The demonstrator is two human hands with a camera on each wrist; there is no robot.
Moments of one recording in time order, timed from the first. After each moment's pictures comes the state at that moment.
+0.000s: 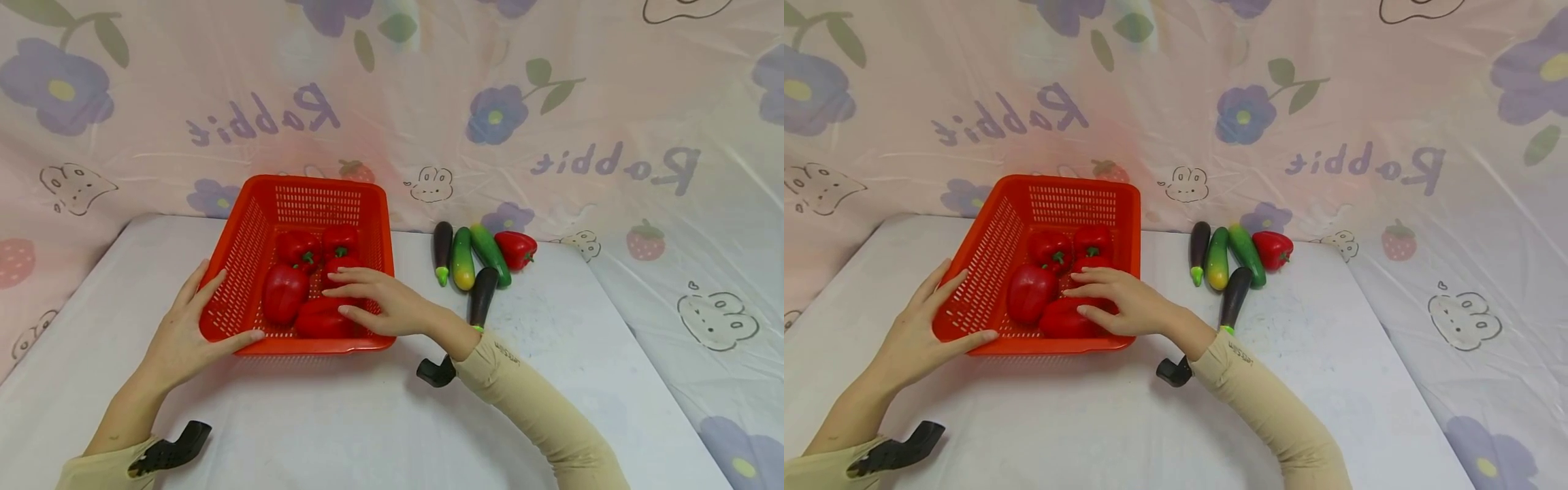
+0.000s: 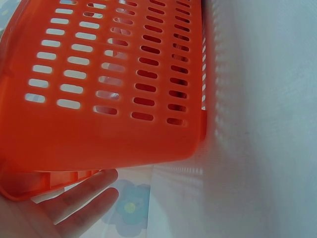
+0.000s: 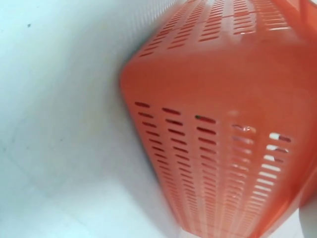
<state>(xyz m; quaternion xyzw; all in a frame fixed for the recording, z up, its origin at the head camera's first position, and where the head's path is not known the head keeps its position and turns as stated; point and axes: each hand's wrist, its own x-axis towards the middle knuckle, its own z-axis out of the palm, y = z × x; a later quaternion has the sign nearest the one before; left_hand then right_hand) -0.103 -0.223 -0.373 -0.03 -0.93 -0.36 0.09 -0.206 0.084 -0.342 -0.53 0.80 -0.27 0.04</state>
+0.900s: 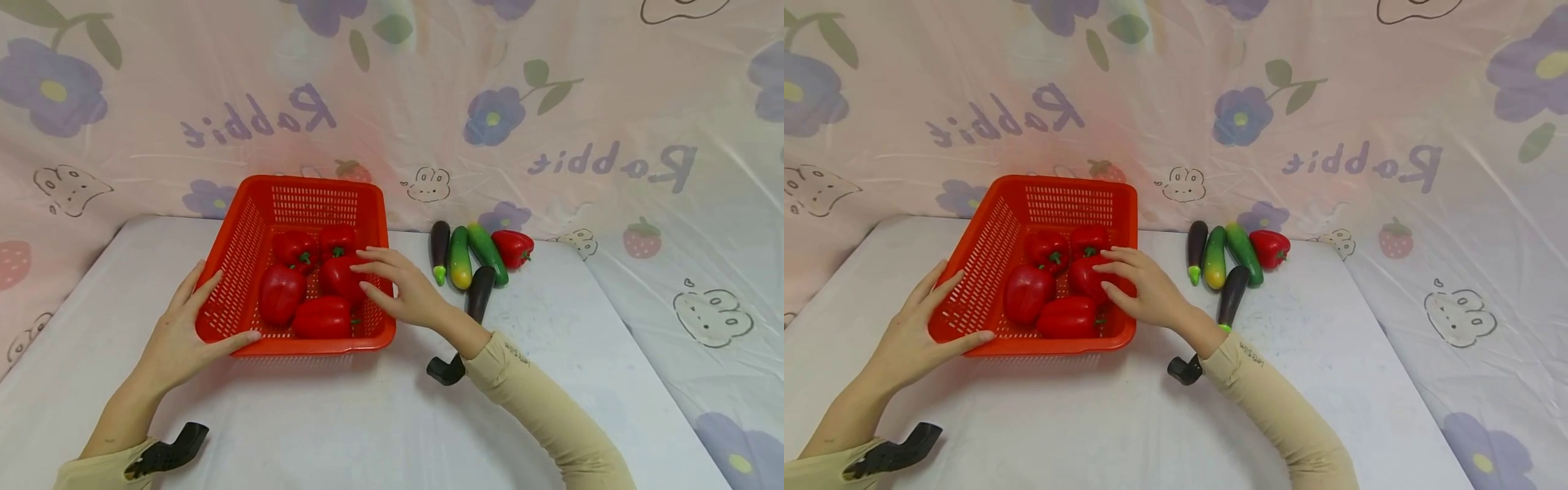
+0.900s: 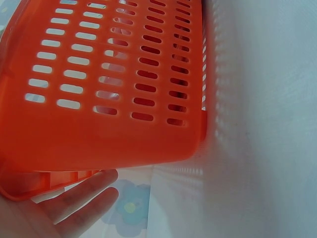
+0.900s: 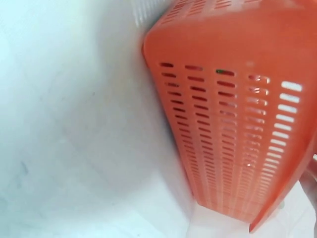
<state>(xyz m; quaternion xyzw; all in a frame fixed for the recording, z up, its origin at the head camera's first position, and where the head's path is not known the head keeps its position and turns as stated) -0.103 -0.222 -0.371 -0.03 -0.93 -0.36 0.09 -0.217 0.106 -0.350 -0.47 0.81 -0.33 -0.11</state>
